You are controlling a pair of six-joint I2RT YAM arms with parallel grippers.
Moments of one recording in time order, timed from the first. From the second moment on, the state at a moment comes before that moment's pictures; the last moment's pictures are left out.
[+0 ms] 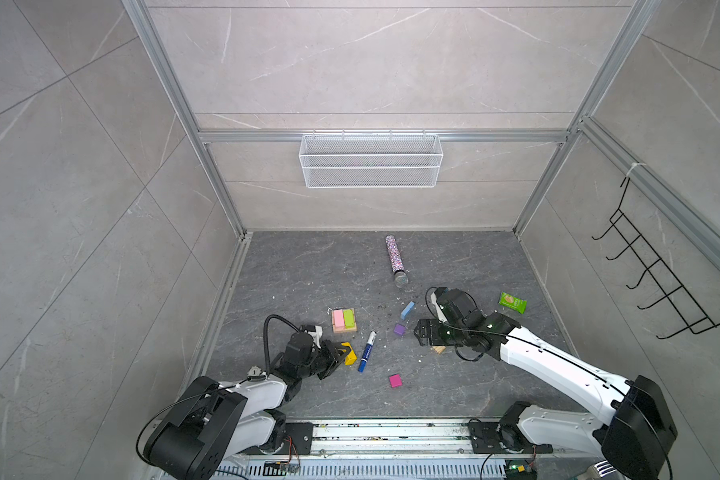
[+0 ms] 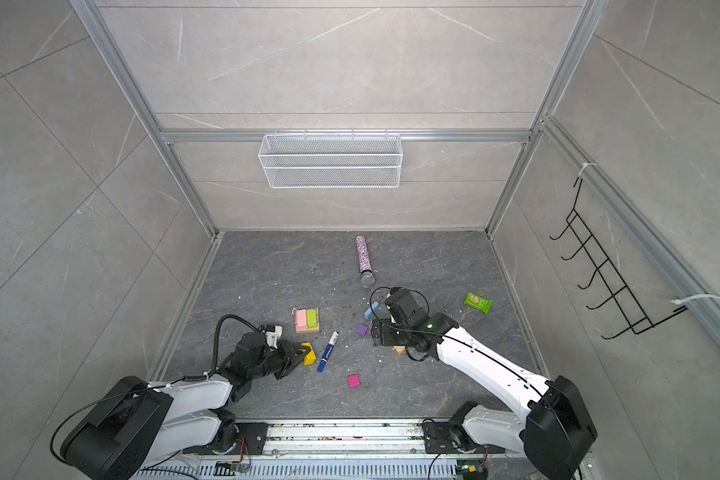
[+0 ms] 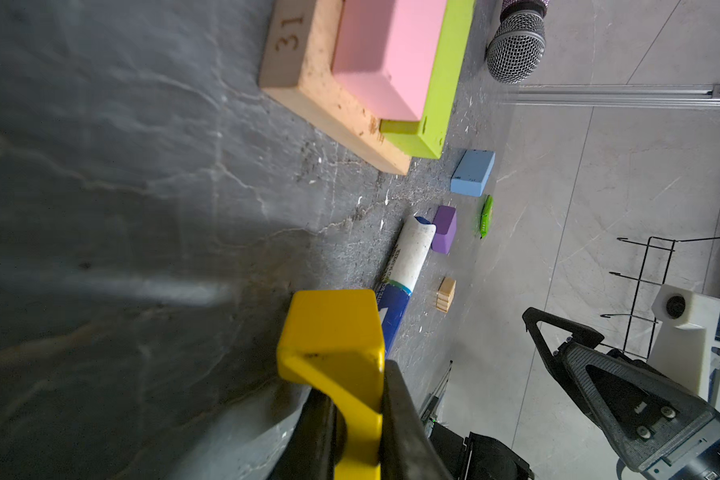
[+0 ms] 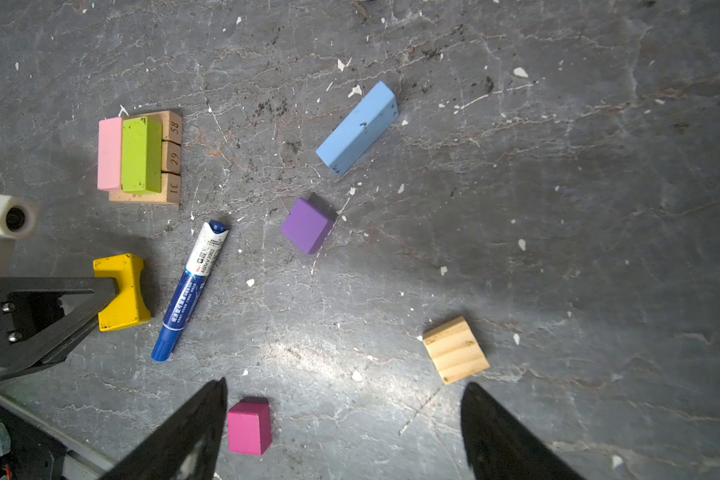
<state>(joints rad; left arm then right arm) -0.46 1.20 0.10 0.49 0.47 -1.22 0.66 1.21 0.84 -0.61 -0.01 0.55</state>
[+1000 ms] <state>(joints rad) -0.46 1.35 0.11 0.61 0.48 -1.26 0.66 1.21 0.84 -0.61 0.00 0.55</state>
